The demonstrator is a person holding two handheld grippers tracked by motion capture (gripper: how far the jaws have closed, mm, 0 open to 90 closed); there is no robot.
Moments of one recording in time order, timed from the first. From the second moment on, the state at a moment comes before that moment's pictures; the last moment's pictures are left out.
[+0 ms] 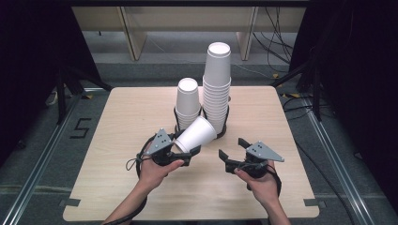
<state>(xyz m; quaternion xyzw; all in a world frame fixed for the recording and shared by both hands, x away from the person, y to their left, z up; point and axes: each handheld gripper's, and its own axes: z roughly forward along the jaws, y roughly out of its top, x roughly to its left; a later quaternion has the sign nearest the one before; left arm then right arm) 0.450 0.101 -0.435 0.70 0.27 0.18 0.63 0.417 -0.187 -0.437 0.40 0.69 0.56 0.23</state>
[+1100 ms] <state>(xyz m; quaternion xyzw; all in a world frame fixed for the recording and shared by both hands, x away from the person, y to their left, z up) 0.447 0.094 -0.442 0.69 0.27 0.20 0.64 0.434 -0.167 -0.428 0.49 0.56 0.67 0.03</state>
